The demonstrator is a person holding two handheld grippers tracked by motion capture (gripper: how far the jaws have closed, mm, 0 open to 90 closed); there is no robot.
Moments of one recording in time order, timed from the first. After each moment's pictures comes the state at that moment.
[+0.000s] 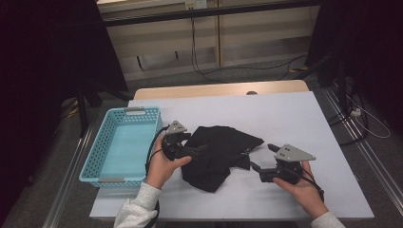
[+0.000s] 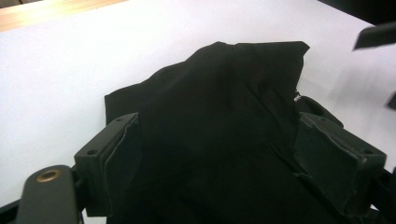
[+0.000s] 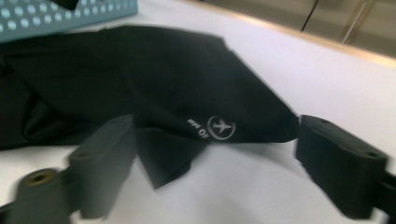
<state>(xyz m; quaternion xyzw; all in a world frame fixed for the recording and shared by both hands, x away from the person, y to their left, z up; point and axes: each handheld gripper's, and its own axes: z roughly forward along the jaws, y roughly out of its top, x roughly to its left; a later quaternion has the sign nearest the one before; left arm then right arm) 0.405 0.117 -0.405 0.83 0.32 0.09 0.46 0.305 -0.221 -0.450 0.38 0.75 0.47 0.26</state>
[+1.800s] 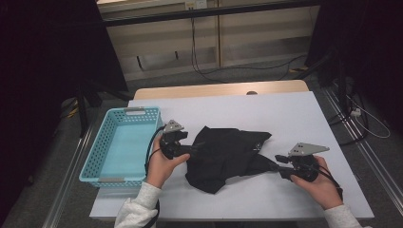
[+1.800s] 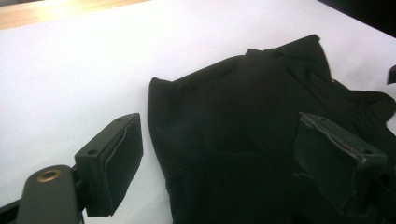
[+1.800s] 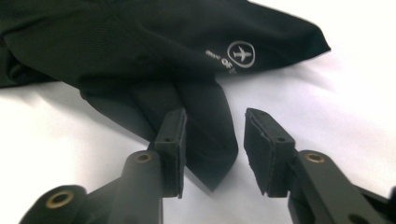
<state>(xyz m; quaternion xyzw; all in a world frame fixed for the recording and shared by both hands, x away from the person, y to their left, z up) 0.412 0.123 -0.409 0.81 0.35 0.11 0.45 0.301 -0.267 -0.445 0.42 0.79 0.41 0.18</state>
